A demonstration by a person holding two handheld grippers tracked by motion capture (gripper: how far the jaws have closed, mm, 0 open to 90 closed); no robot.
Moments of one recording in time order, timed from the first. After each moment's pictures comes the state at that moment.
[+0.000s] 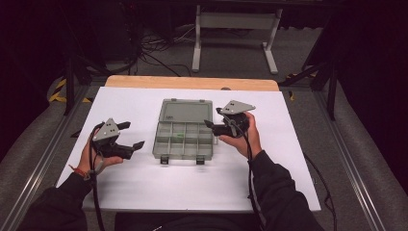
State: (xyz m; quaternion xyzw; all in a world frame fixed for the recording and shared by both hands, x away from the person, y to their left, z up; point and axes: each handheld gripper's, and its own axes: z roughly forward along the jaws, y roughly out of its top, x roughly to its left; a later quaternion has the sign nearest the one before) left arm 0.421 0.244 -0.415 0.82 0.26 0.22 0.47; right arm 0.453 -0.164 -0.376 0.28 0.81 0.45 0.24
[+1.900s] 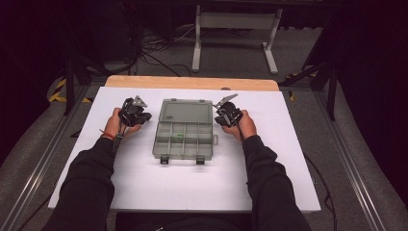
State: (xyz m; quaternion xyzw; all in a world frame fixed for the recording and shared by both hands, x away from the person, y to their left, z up) left arm 0.544 0.201 -0.446 0.88 0.33 0.18 0.29; right arm 0.537 -0.160 -0.432 0.35 0.88 0.27 0.18
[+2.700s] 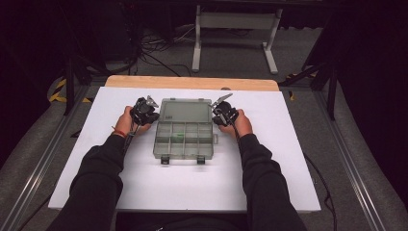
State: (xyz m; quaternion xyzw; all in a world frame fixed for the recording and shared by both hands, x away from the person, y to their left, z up) left arm 0.557 0.170 -0.450 0.89 0.32 0.19 0.27; right arm 0.547 -0.151 -0.440 0.35 0.88 0.26 0.18
